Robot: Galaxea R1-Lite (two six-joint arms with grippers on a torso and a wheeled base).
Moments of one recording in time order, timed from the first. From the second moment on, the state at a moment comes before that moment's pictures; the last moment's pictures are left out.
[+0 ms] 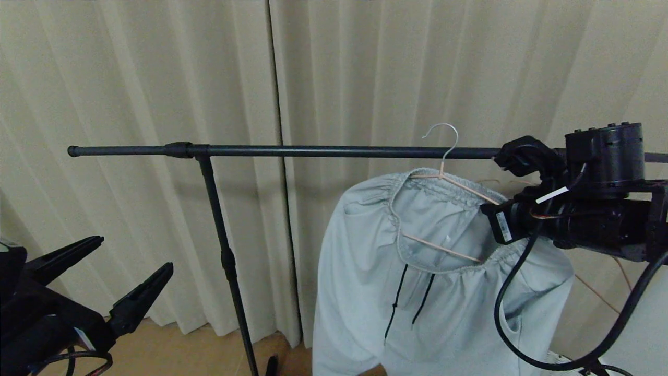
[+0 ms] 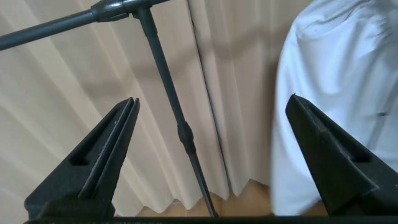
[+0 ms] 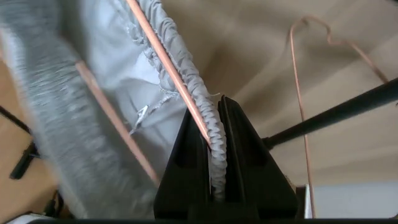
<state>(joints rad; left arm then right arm) -0.25 1.09 -0.11 -0.97 0.00 0.23 0.35 1.60 -0.94 -0.15 -0.25 -0.12</state>
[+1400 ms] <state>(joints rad) -0.22 1.09 -0.11 -0.97 0.00 0.23 0.42 1.84 -1.11 -0.16 -0.33 -0.11</state>
